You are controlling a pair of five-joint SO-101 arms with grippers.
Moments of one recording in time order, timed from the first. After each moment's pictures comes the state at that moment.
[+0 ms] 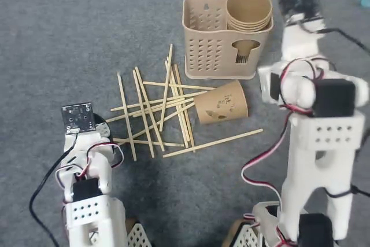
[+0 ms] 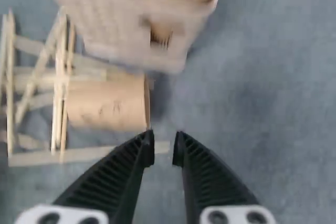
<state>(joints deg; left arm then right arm) -20.5 -78.7 96.7 27.6 0.2 -5.9 -22.7 -10.3 97.8 10.6</state>
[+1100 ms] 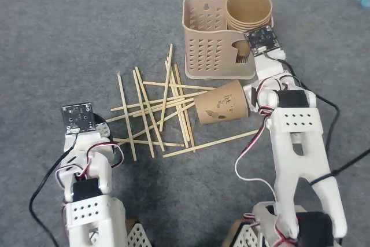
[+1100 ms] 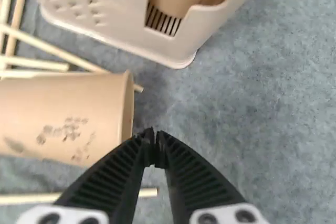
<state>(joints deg) -20.5 -78.7 96.7 27.6 0.2 -5.1 -20.4 33.2 49.5 16.7</state>
